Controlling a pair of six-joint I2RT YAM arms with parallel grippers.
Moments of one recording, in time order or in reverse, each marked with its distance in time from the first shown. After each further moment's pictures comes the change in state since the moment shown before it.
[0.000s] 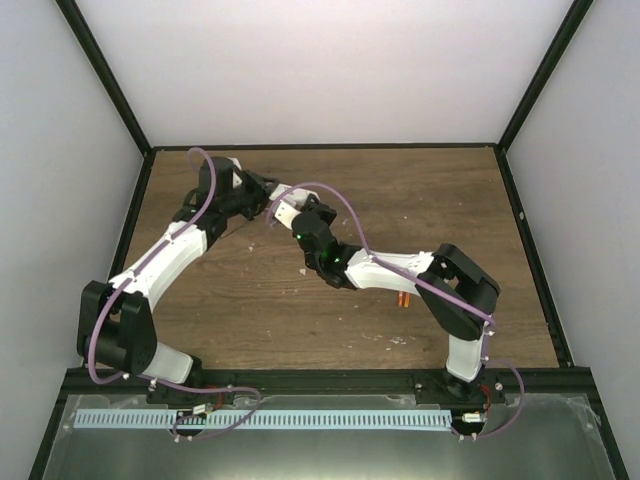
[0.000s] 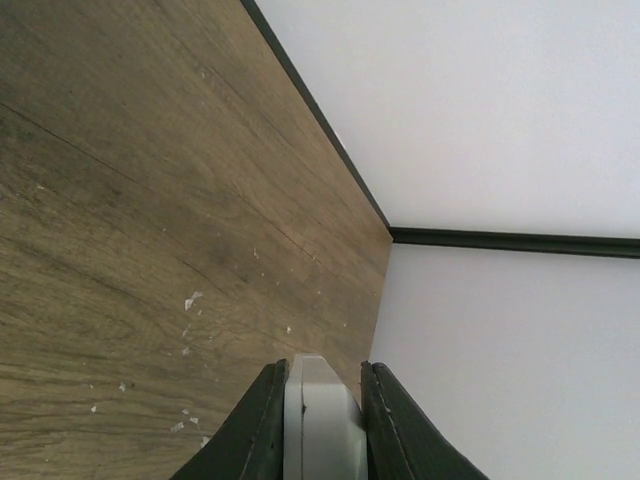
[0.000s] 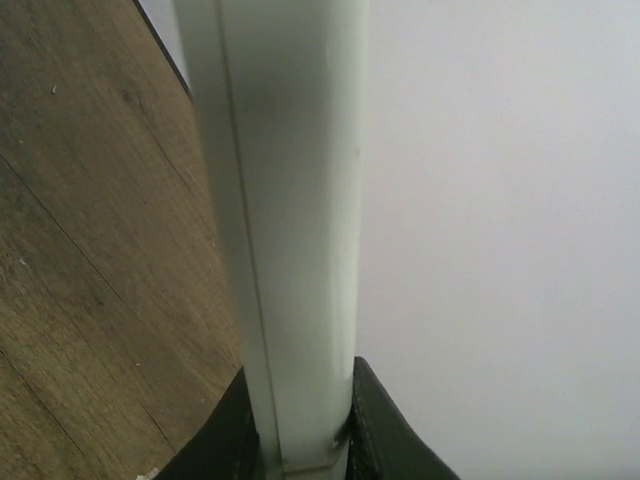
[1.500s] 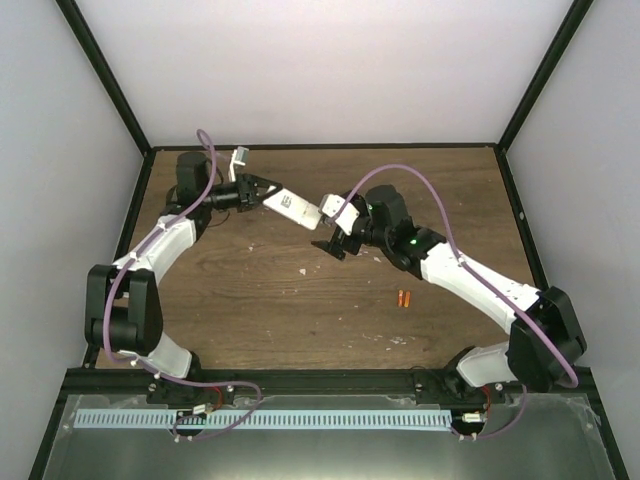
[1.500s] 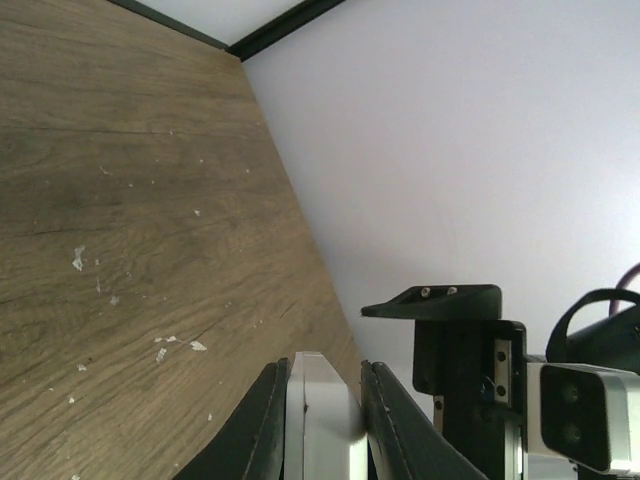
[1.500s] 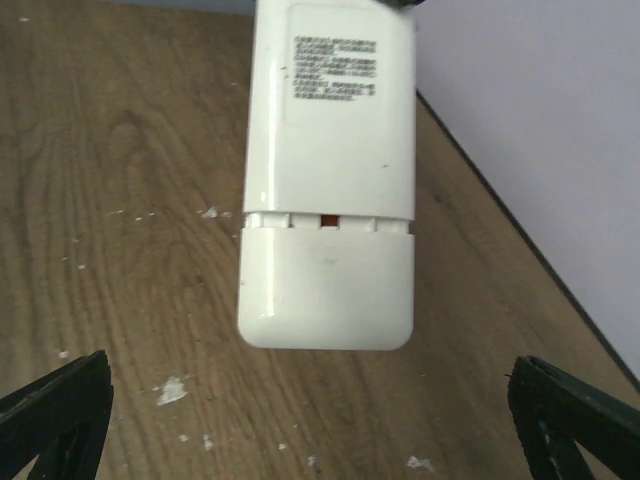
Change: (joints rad) left arm 0.183 0.098 -0.034 0.261 0.742 0.442; right arm -0.300 -0.475 -0.148 -0.517 -1.061 0.349
